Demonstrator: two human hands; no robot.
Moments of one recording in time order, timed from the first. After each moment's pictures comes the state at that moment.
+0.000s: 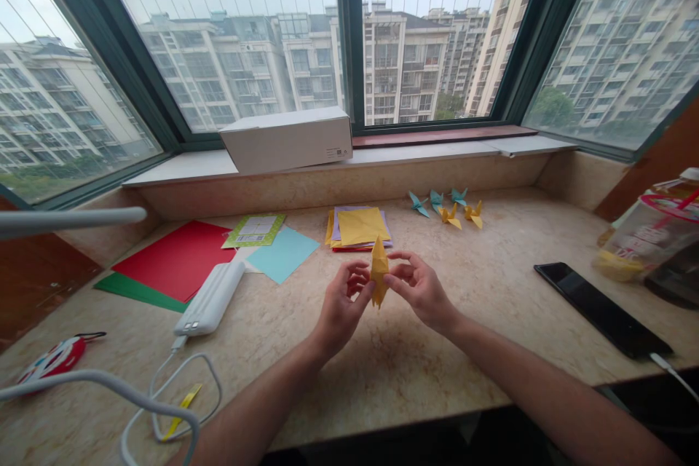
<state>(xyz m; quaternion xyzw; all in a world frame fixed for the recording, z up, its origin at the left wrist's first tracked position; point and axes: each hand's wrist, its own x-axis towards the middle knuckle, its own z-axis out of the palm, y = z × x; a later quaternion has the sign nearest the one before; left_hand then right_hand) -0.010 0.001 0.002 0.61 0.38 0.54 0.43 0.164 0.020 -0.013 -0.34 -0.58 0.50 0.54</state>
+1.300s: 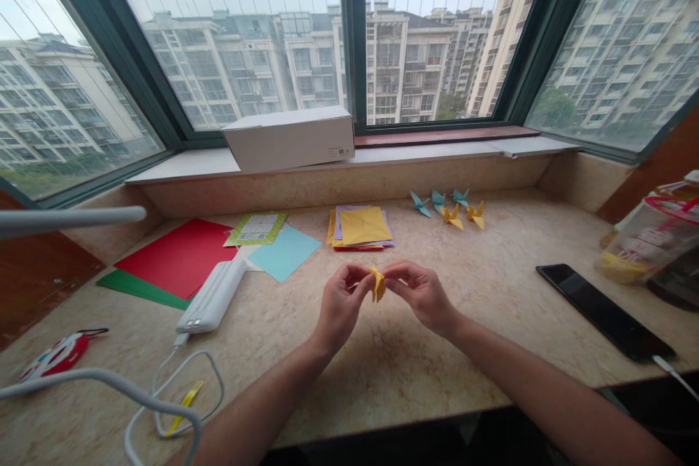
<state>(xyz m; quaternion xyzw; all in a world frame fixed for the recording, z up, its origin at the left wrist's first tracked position) -0.009 0.003 0.005 0.55 0.41 0.55 0.47 0.161 0.015 -0.009 -0.31 -0.62 0.45 0.56</state>
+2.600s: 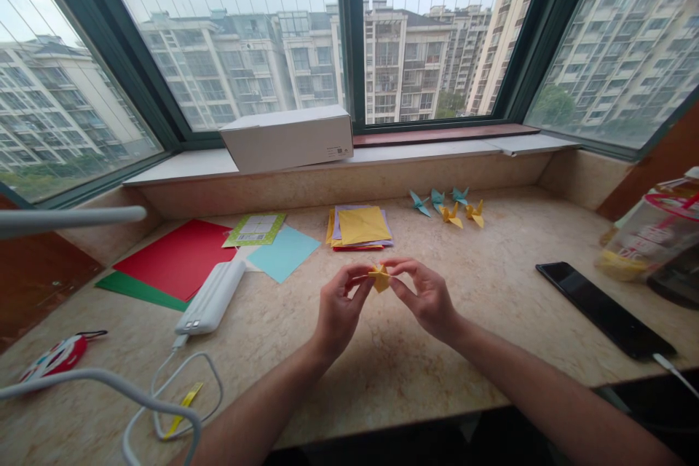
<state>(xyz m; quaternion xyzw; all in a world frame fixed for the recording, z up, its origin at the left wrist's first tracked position) -0.009 -0.001 0.001 0.60 0.40 0.58 0.38 0.163 0.005 -0.005 -0.30 -0.65 0.36 0.59</state>
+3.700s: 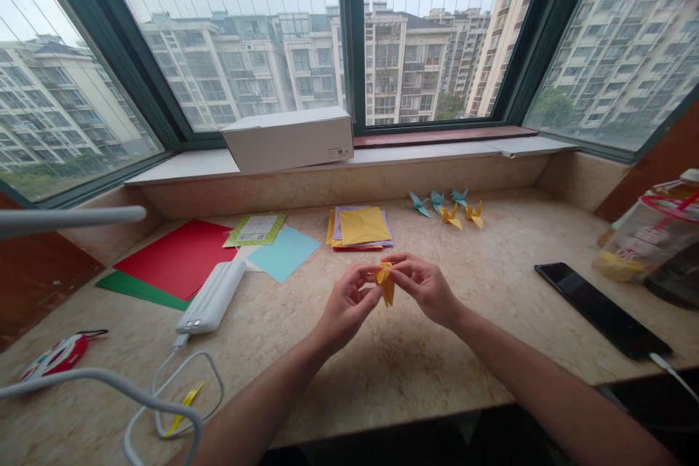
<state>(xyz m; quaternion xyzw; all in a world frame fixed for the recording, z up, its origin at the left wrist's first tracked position) -0.010 -0.003 0.007 0.59 0.30 0.51 0.54 0.174 0.019 0.001 -0.31 -0.64 0.45 0.54</state>
